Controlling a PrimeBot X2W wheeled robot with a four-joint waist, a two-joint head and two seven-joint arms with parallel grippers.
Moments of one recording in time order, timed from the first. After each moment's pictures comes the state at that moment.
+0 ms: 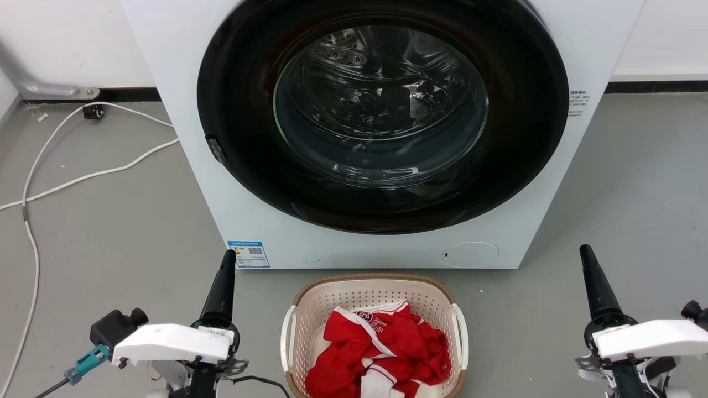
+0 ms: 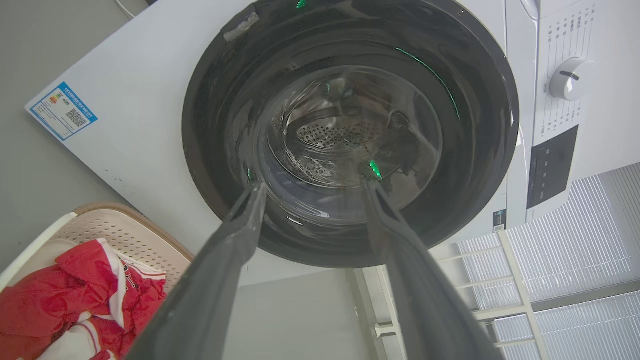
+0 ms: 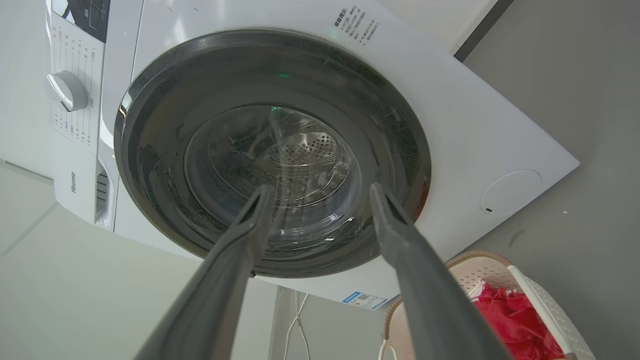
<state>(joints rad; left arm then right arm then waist) -0.09 0.05 -0.02 0.20 -1.21 -0.13 -0.01 -0.06 -0.05 -0.08 0.18 1.08 0.13 -0.01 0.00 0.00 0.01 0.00</state>
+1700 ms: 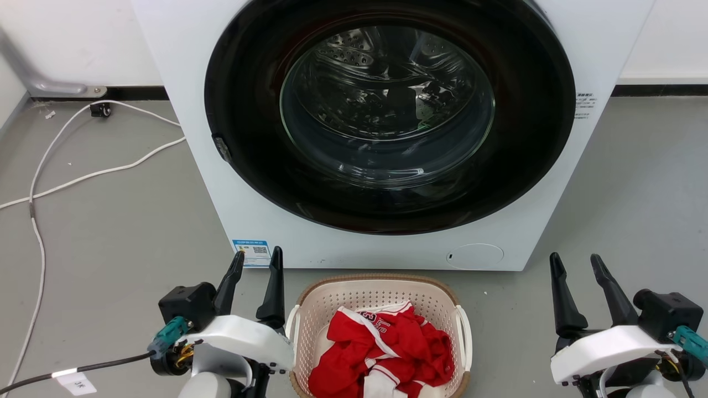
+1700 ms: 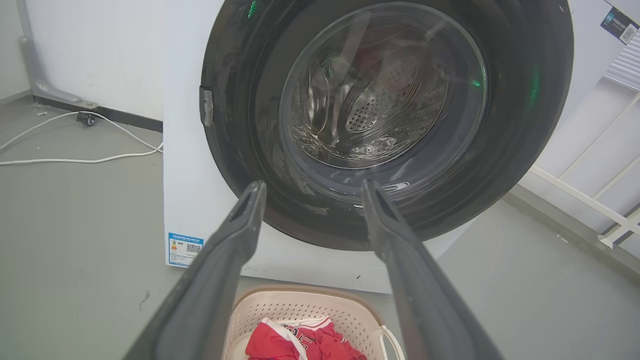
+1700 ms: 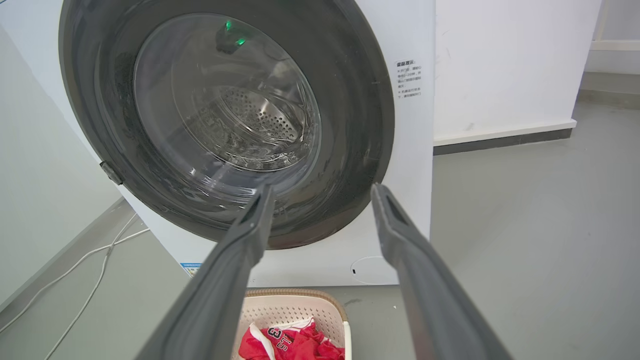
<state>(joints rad) -0.13 0.05 -0.16 0.24 -0.42 -0.04 -0.17 -0.03 -0.05 -0.02 0.14 0.25 0.13 -0.13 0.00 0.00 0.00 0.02</state>
